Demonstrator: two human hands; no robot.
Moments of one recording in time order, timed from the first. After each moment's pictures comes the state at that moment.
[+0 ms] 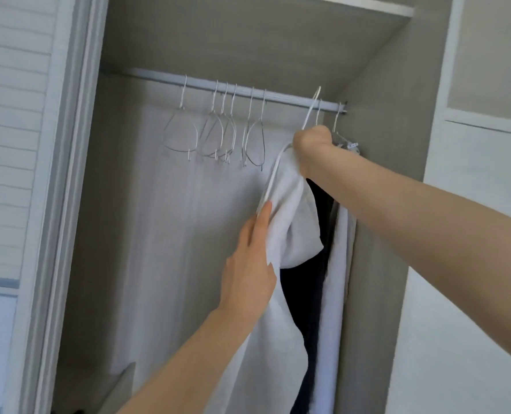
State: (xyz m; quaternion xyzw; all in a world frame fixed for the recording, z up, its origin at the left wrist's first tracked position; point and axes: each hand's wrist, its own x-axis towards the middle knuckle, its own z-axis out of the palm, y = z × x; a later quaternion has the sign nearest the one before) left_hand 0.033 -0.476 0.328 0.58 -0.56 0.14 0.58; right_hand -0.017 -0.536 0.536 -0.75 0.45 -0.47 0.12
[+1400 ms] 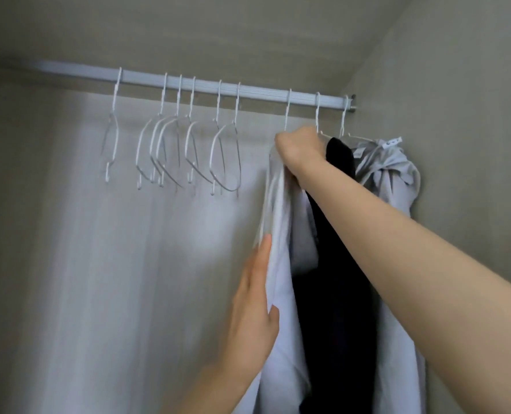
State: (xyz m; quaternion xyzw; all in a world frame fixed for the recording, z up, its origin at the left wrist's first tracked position) left_hand 0.122 -0.722 0.352 0.47 -0.63 0.15 0.60; right_hand 0.060 -0.767 0.594 -0.69 0.35 -0.62 0.13
